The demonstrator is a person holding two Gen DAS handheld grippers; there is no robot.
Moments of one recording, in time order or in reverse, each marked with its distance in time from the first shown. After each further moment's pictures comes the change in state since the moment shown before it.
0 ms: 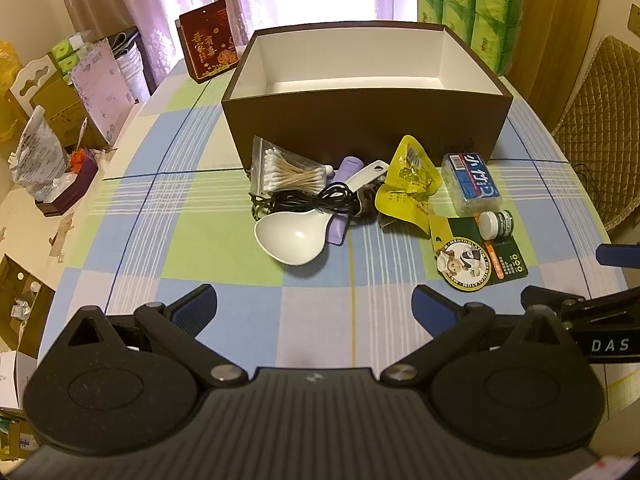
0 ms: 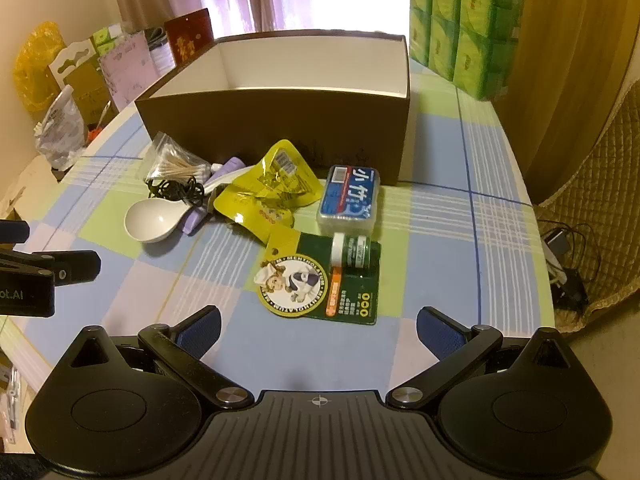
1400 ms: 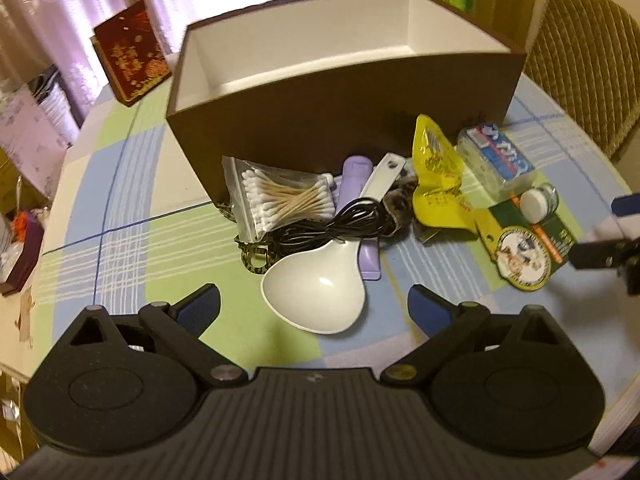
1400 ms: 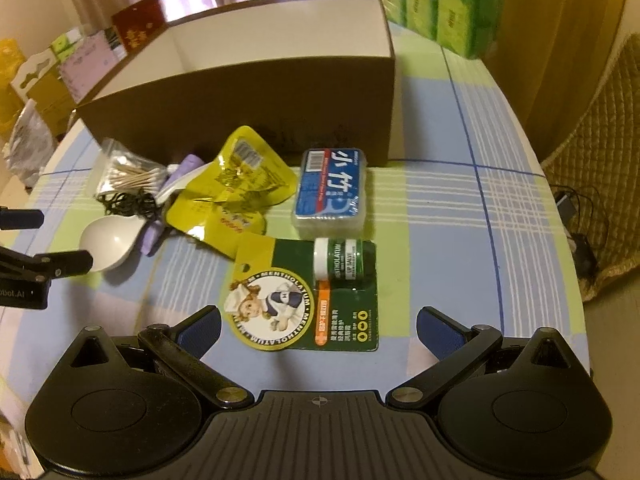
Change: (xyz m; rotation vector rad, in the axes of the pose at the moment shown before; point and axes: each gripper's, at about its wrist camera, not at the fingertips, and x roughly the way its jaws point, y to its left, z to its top) left arm 0.105 0.042 0.038 0.239 0.022 -0.146; right arm 0.062 -0.016 0.021 0.114 0.095 -0.030
